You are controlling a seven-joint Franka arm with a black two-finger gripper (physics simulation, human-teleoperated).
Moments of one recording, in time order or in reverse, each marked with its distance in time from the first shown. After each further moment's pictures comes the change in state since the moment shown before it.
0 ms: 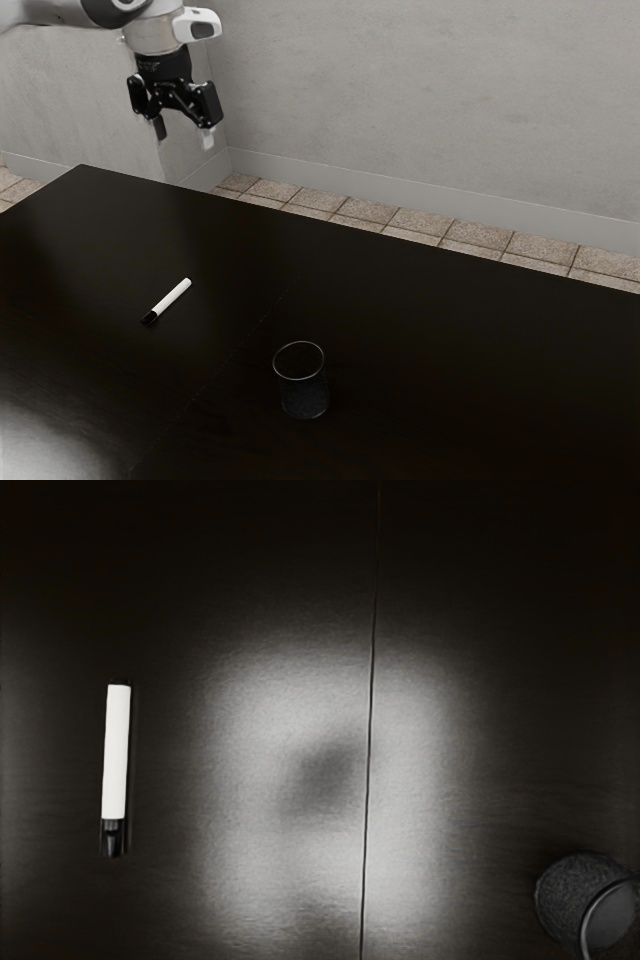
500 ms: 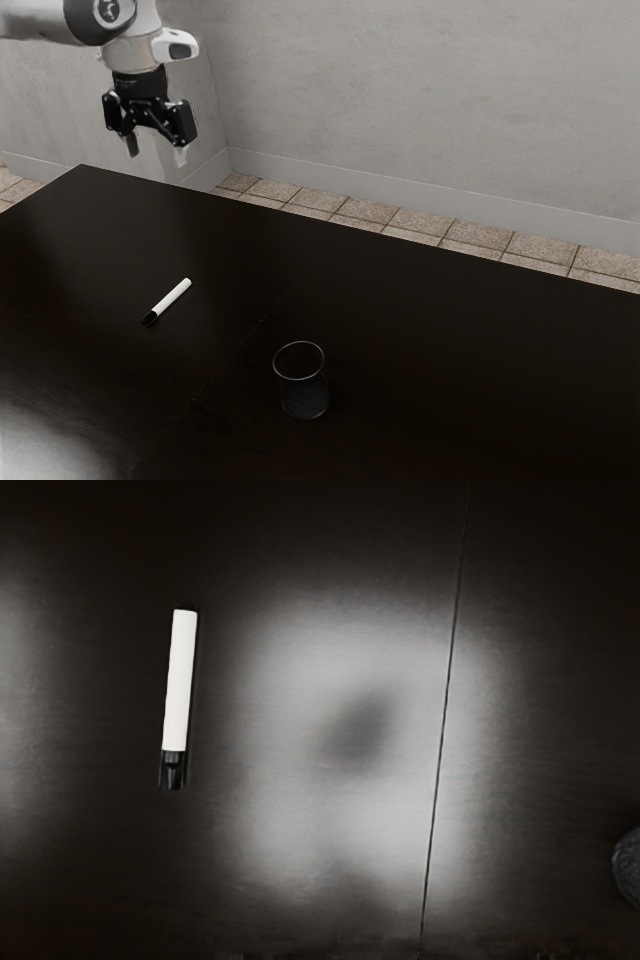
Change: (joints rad) arm 0.002 -0.039 0.059 -0.097 0.029 -0.001 0.004
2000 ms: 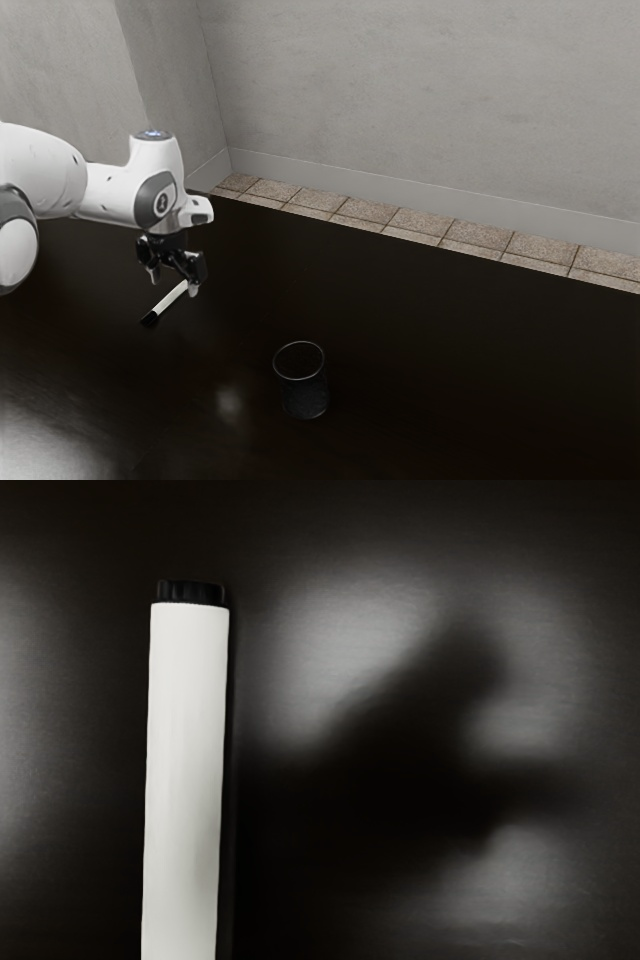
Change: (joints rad) arm 0.011 0.352 0.148 -0.371 -0.063 0.678 0.186
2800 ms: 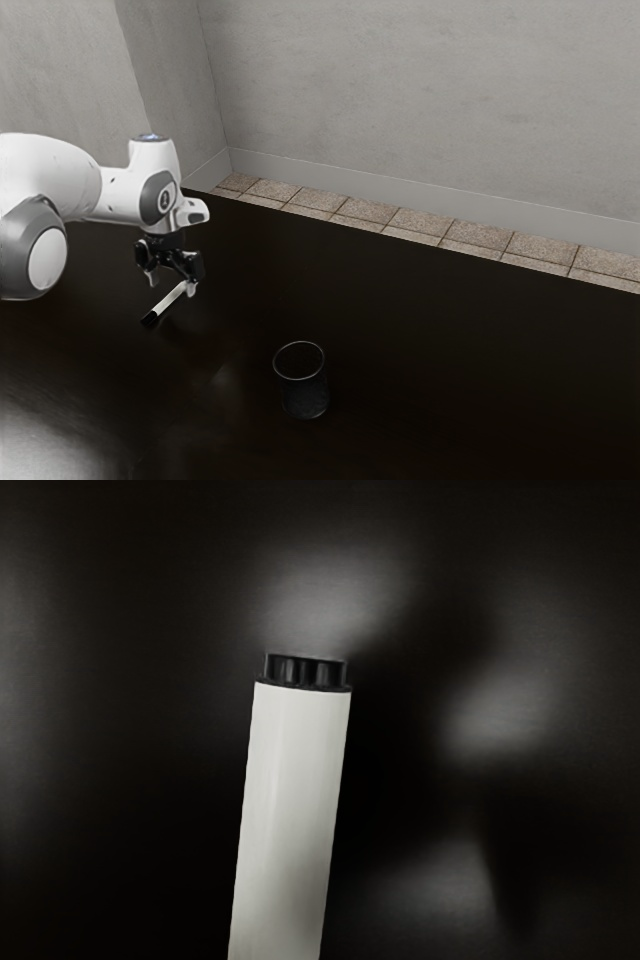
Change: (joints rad) arm 0.048 0.151 0.016 0.173 -0.086 -0.079 0.035
